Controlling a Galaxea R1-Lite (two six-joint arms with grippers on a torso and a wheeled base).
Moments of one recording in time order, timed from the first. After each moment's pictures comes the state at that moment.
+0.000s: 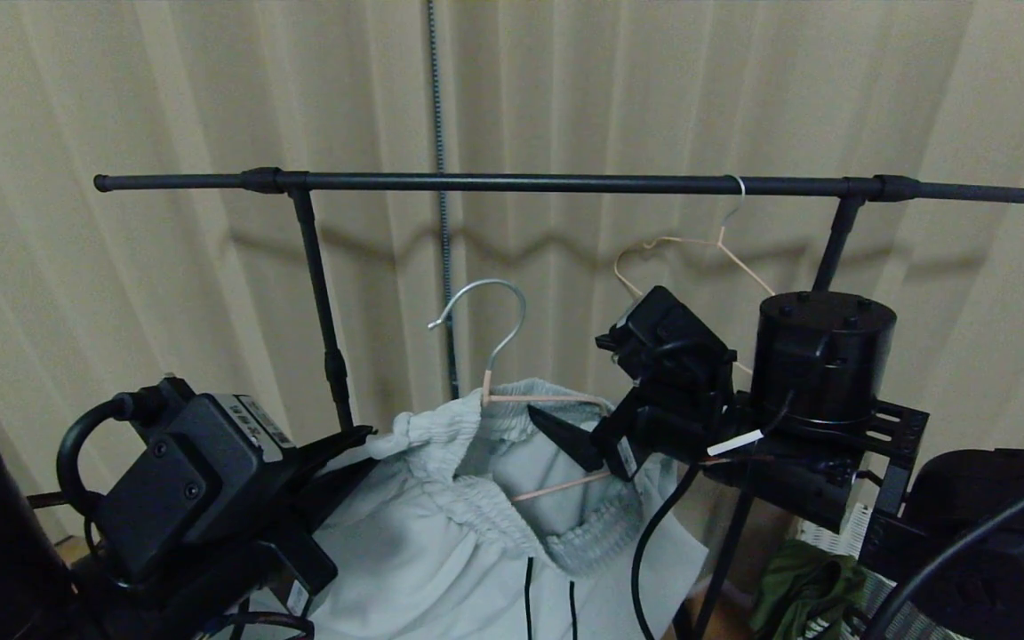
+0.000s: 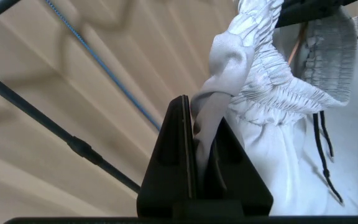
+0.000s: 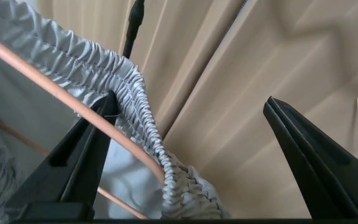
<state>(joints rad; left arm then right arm) -0.75 1.34 -0.31 -0.90 0.18 0.44 0.70 1.80 -0.80 -0.79 0.01 -0.27</state>
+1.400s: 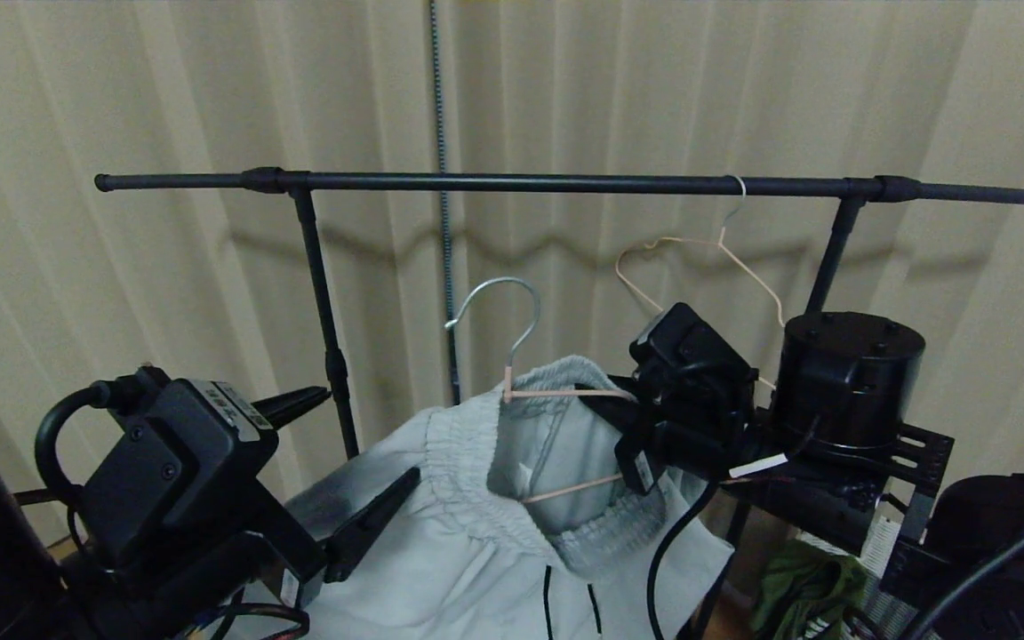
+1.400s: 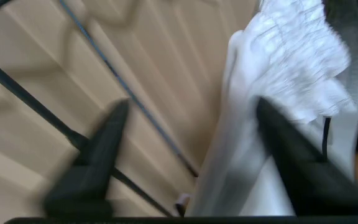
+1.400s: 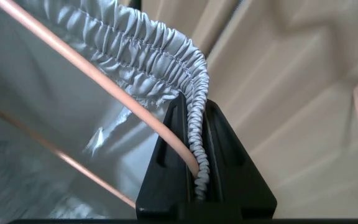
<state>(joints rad) -0.72 1.33 -0.31 -0.91 0.18 0.38 0.69 1.78 -0.71 -0.87 -0.01 -0.26</state>
